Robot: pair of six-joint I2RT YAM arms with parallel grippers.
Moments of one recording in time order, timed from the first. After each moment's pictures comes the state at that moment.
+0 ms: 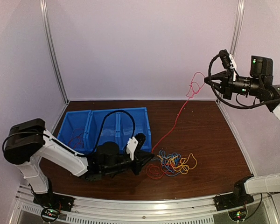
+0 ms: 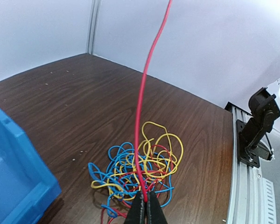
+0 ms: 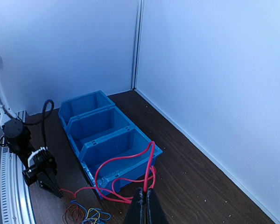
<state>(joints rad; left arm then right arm) -1.20 1.81 0.69 0.95 -0.03 -0.24 0.23 1.10 1.40 -0.54 -0.74 -0.29</state>
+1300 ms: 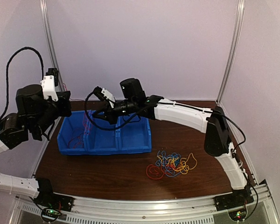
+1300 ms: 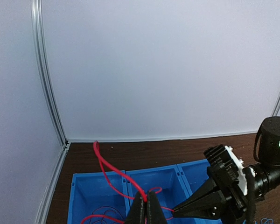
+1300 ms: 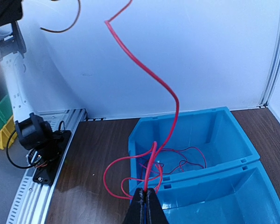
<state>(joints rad) -0.99 0.85 1.04 -0.34 -0.86 -0.19 0.93 2.32 2.18 -0.17 -0.66 -0.10</state>
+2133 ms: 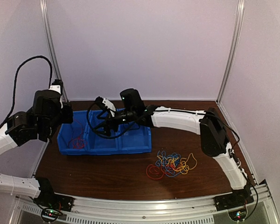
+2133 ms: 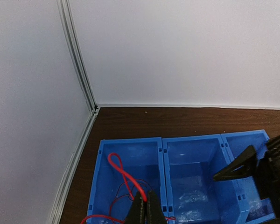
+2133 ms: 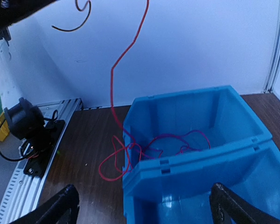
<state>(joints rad) -0.87 0.91 1.02 -0.56 -0.90 -0.35 0.94 2.44 2.15 0.00 -0.65 -0.06</state>
